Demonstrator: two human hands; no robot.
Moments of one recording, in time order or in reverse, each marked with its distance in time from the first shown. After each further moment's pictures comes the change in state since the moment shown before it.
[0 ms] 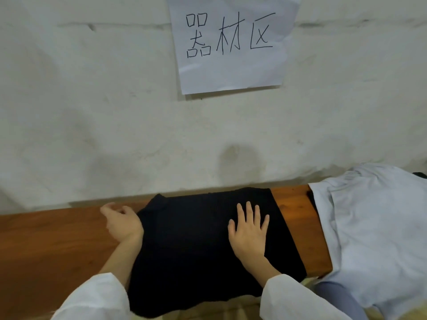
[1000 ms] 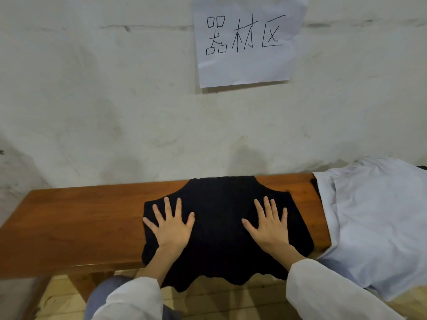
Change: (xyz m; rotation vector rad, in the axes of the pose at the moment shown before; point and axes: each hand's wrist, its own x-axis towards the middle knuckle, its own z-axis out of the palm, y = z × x) left_hand -0.081 -0.049 -0.029 1.007 -0.567 0.523; right_hand -0.042 0.040 -0.016 -0.068 -0.096 -0.096
